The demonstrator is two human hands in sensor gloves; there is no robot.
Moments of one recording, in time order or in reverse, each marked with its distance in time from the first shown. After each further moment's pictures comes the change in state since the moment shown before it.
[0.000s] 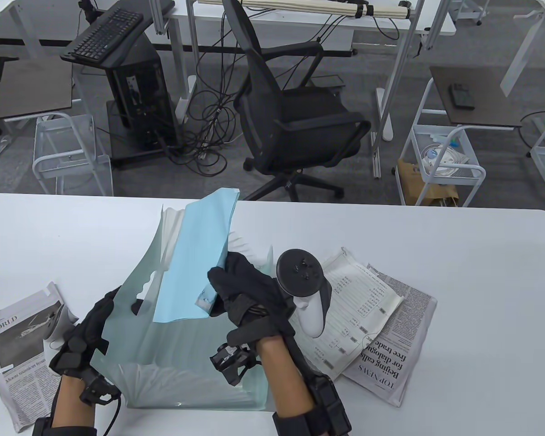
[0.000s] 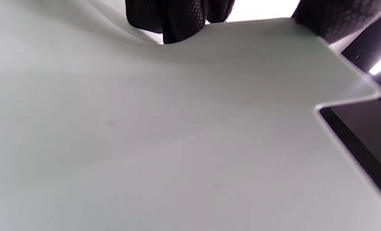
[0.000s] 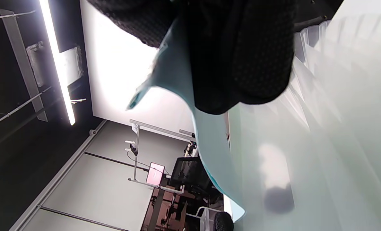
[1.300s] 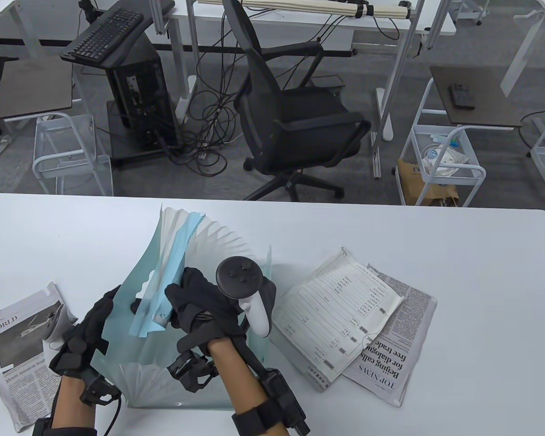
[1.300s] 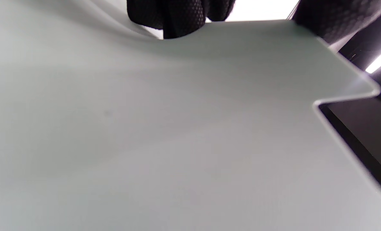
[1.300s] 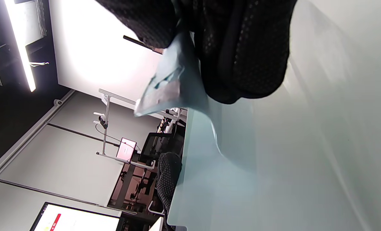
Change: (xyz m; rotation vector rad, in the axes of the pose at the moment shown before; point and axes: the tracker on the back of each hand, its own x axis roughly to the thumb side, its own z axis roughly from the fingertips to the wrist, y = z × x) left_hand 0.002 -0.002 0.000 0.001 -0.011 -0.007; right_hand -0.025 0.068 -0.028 0.087 0.107 0.123
